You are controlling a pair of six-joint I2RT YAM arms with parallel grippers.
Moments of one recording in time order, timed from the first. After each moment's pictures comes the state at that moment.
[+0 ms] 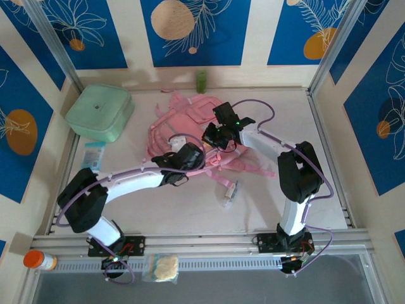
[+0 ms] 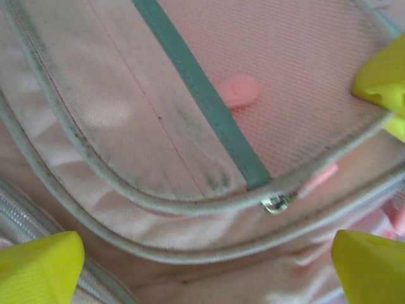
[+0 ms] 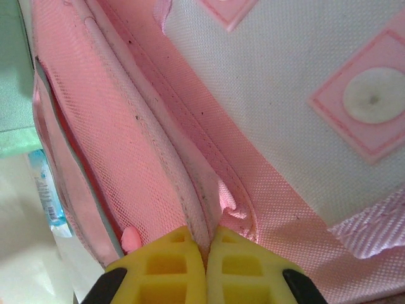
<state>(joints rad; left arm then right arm) -0.88 1.58 0.98 -0.33 -0.50 -0.89 0.54 1.82 1.37 -0.50 -0.29 1.00</state>
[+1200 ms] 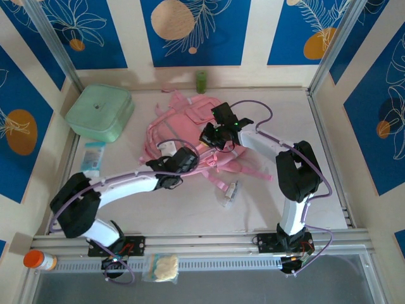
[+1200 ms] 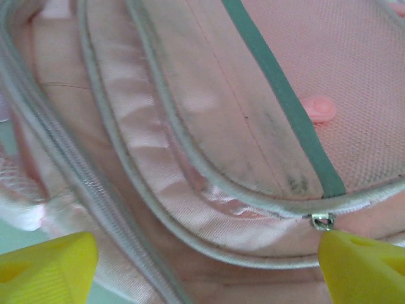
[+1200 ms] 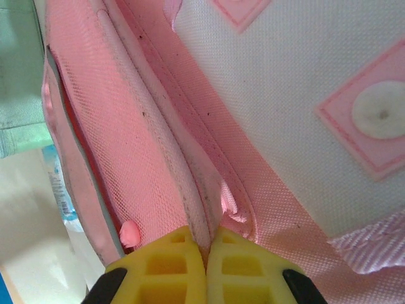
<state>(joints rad) -0.87 1.48 0.90 -0.37 -0.61 -1.03 0.55 1.84 1.37 -0.46 -0.31 1.02</state>
